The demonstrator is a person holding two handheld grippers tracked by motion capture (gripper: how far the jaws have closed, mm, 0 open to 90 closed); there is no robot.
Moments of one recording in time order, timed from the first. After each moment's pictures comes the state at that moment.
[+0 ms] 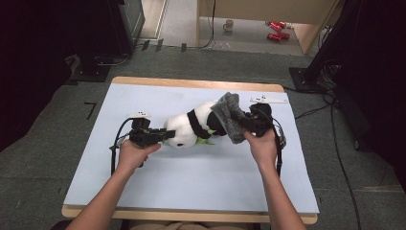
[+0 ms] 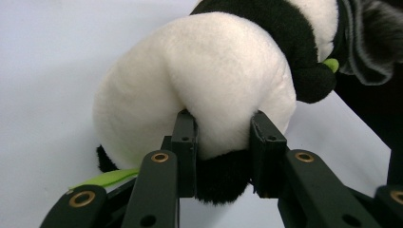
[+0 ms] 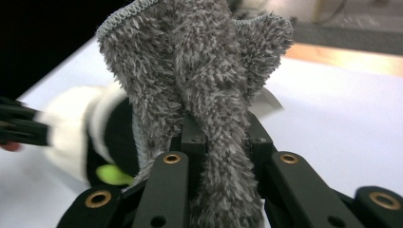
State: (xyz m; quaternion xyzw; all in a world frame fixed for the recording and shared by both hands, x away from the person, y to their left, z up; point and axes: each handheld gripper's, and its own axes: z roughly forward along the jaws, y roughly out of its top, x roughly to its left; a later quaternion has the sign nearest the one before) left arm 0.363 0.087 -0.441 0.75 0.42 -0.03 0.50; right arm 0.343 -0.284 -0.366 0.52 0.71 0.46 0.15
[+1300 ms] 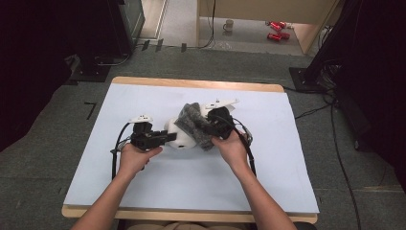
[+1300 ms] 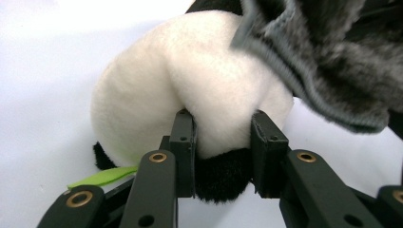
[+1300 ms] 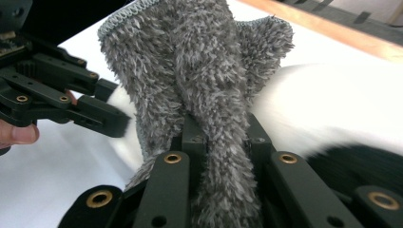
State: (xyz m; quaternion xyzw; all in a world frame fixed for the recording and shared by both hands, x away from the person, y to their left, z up) left arm 0.353 0.082 -0.442 0.76 0.42 -0.01 0.50; right arm 0.352 -0.189 -0.380 0.41 0.80 0.42 0.12
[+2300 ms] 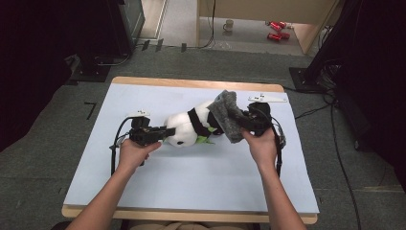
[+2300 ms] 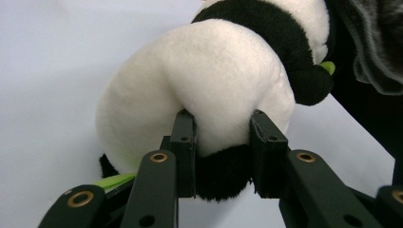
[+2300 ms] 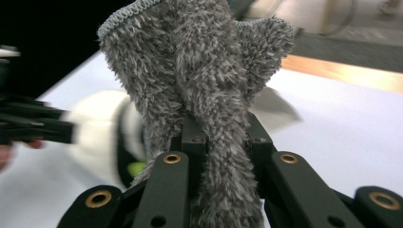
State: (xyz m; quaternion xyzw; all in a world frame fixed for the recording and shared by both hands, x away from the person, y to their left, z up) left arm 0.364 0.086 -0.437 0.75 0.43 -0.02 0.51; right arm 0.336 -0.274 -0.353 0.49 0.72 0.47 0.15
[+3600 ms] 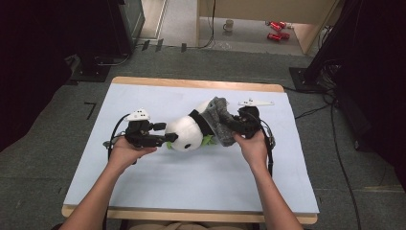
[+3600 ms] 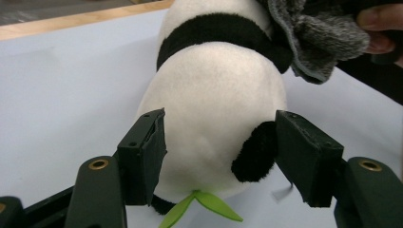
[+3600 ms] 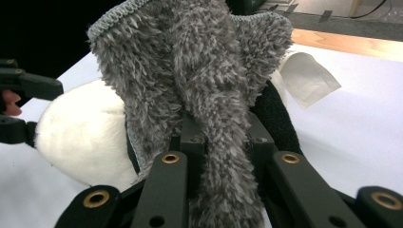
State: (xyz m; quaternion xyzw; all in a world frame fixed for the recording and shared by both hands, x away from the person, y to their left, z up) left arm 0.353 0.091 -0.409 0.80 0.32 0.02 0.50; right arm 0.352 -0.262 -0.388 0.49 0.73 0.47 0.11
